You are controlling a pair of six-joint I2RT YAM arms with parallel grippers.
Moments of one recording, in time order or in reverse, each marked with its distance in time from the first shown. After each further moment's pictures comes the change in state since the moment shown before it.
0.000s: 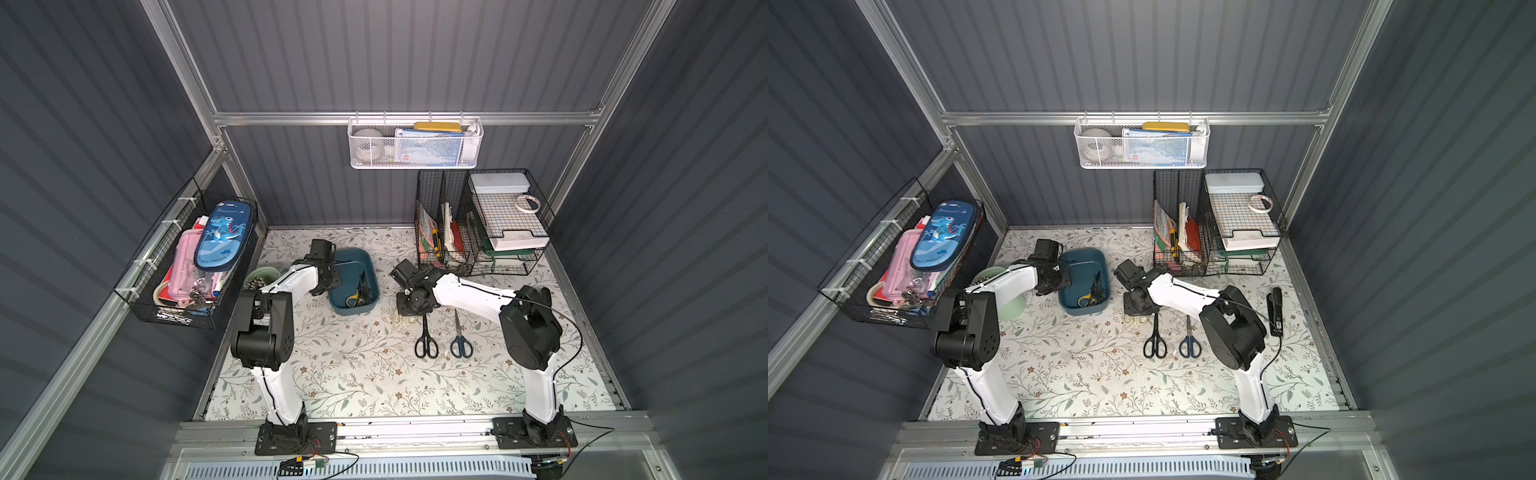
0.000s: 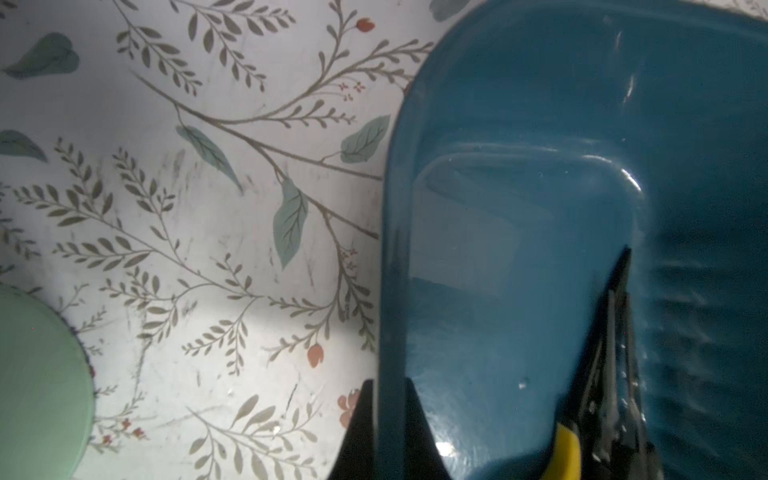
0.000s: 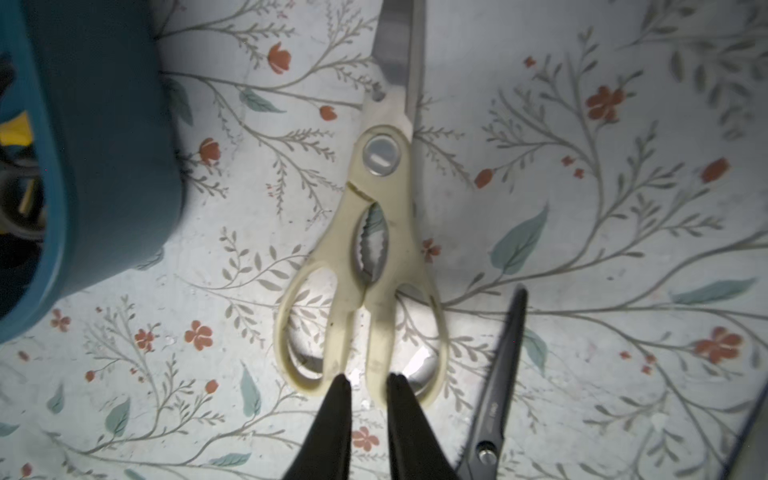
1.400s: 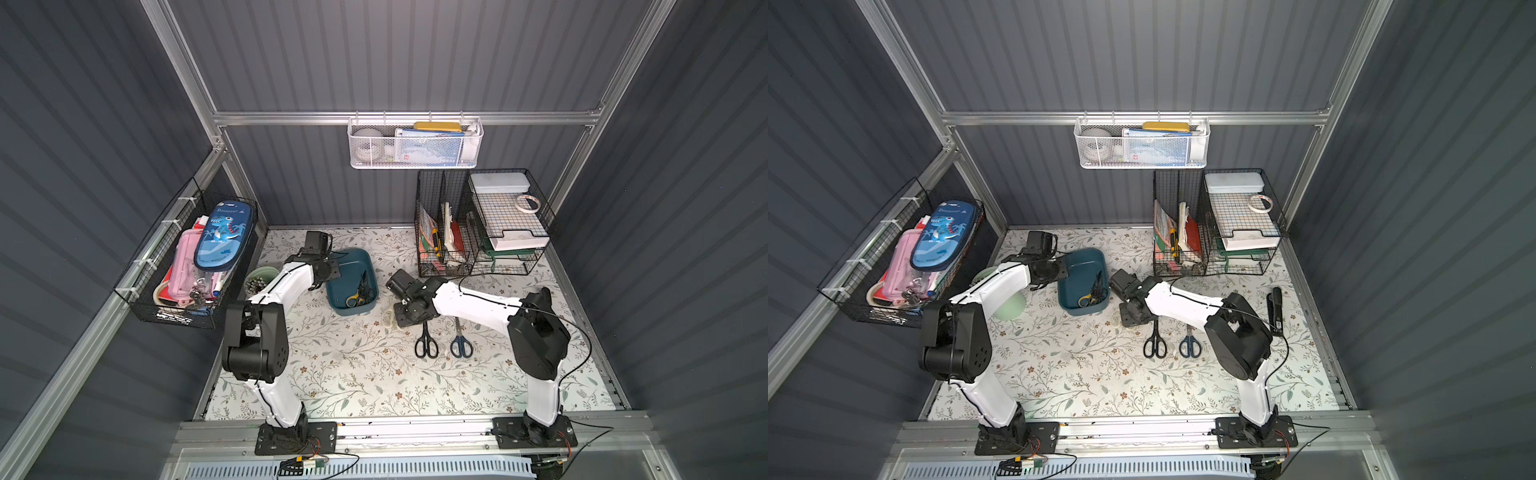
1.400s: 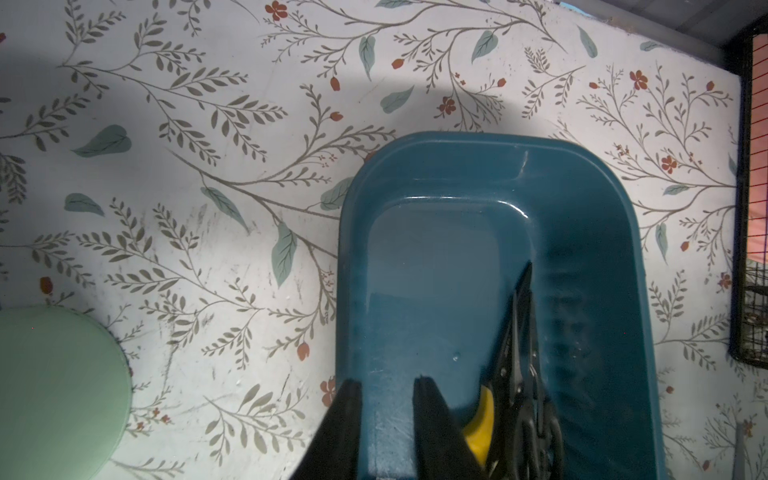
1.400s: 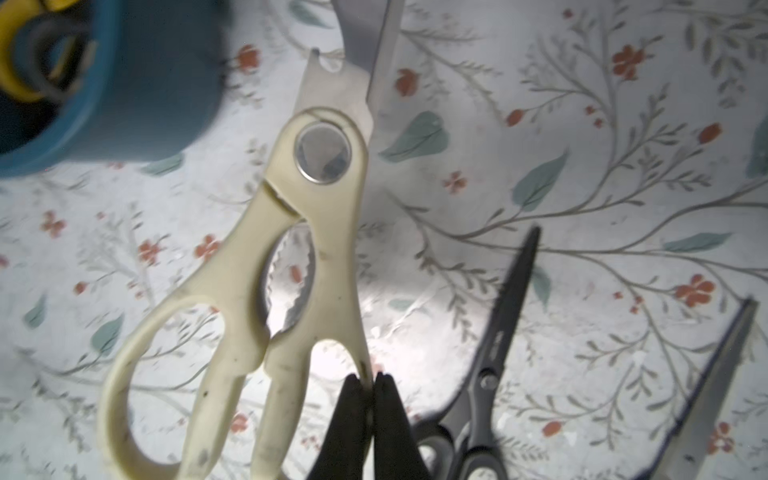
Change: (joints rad) left arm -0.001 -0.103 0.022 -0.018 0.037 0.006; right arm 0.115 -0.087 -0.068 -0.027 0.019 -0.037
